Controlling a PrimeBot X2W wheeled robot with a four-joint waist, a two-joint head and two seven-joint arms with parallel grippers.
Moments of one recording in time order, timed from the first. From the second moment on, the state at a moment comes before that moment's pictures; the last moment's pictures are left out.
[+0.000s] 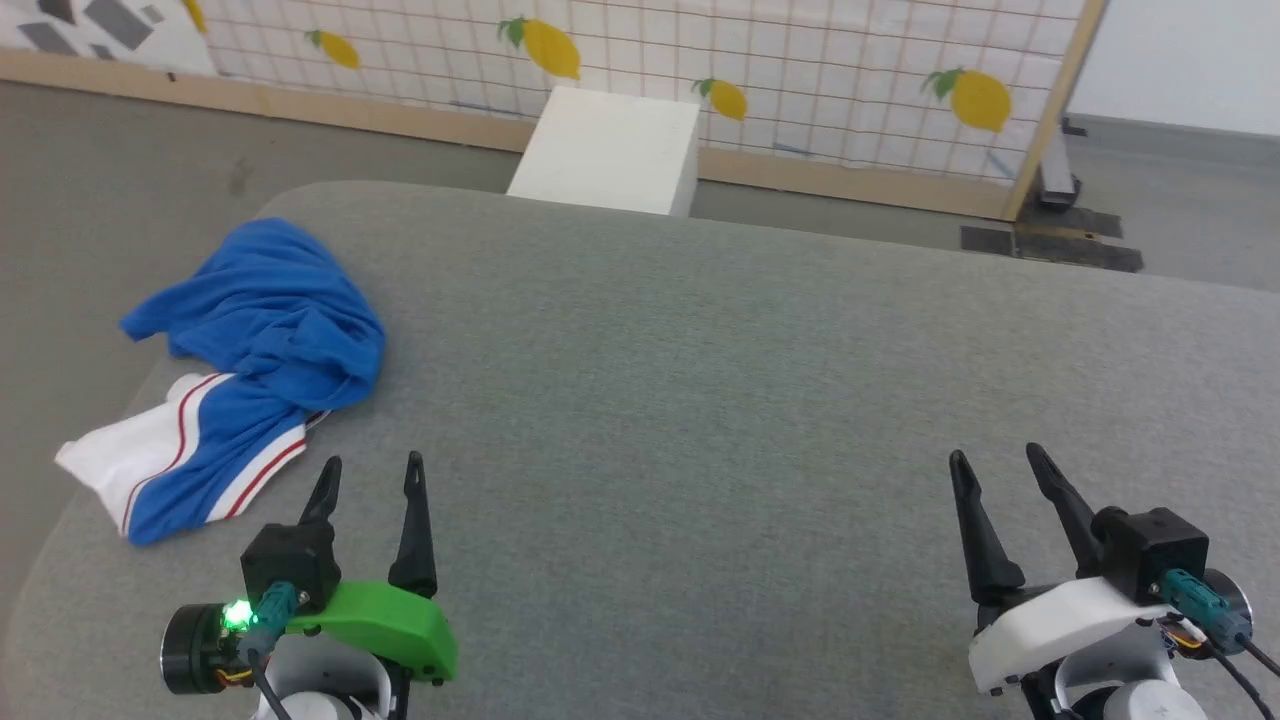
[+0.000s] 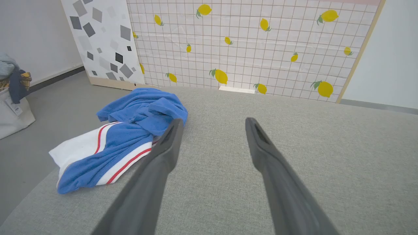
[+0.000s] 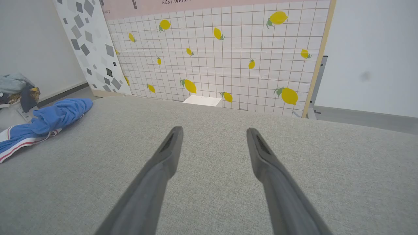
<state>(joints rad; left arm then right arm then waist) -0.01 0.06 -0.01 0.05 -0.08 0.02 -0.09 0.00 -0.05 -0.01 0.08 0.12 0.13 -0.09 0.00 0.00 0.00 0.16</state>
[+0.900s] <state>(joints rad) 0.00 0.06 -0.01 0.07 -0.11 0.04 -0.14 0.00 -0.05 0.03 0.13 0.18 0.13 -0.14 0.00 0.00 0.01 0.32</state>
